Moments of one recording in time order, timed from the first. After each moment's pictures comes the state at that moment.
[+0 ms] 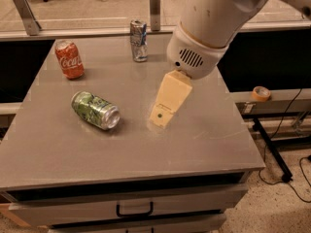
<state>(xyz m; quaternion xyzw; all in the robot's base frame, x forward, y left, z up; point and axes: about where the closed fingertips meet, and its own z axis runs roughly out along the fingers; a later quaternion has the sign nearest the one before) 0.451 -0.031 0.945 -0.56 0.81 0.08 0.15</state>
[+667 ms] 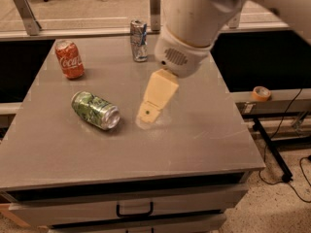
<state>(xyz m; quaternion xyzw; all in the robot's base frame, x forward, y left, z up) 0.463 -0.016 0.937 -0.55 0.82 0.07 0.13</state>
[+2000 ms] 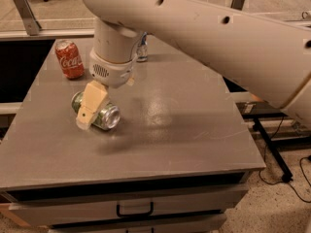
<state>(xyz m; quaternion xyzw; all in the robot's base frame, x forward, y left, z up) 0.510 0.110 0.868 -0.52 0.84 0.10 0.09</state>
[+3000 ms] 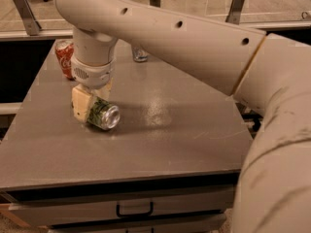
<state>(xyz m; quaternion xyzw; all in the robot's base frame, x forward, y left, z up) 0.533 0.157 0.843 -0.54 0.83 0.09 0.07</state>
